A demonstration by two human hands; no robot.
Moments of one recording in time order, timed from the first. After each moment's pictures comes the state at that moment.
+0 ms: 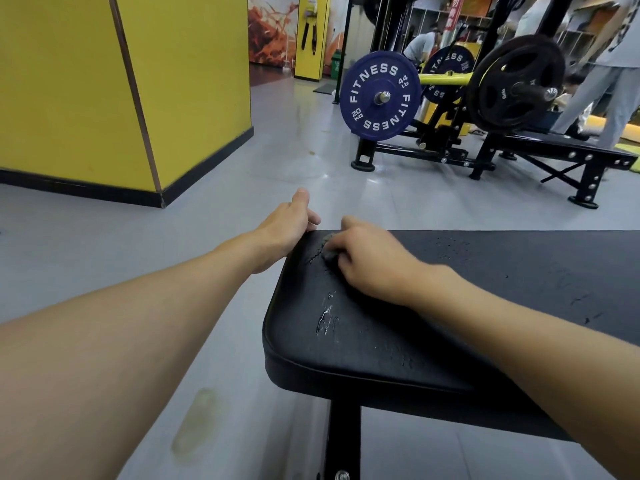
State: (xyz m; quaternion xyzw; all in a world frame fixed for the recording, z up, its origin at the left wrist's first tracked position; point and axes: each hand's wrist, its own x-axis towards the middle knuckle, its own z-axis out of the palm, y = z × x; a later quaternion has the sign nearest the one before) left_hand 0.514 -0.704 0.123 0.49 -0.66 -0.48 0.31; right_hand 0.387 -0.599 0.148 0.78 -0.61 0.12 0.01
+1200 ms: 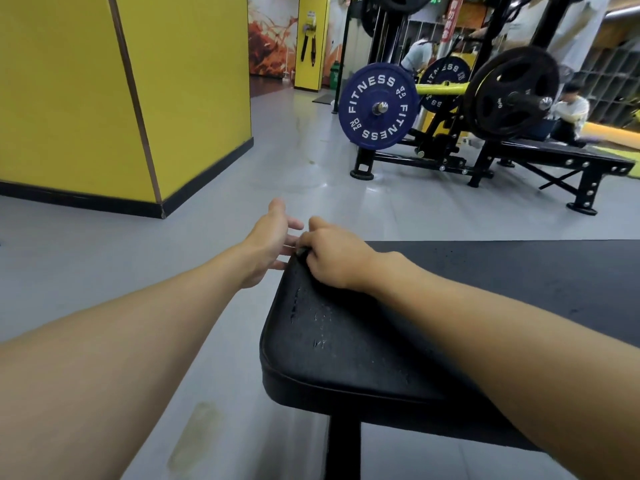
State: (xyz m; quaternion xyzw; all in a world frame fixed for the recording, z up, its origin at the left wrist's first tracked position) left_hand 0.527 -0.707 0.121 0.49 -0.56 -0.56 0.35; right_hand 0.402 -0.654 0.136 0.79 -0.60 0.10 -0.02
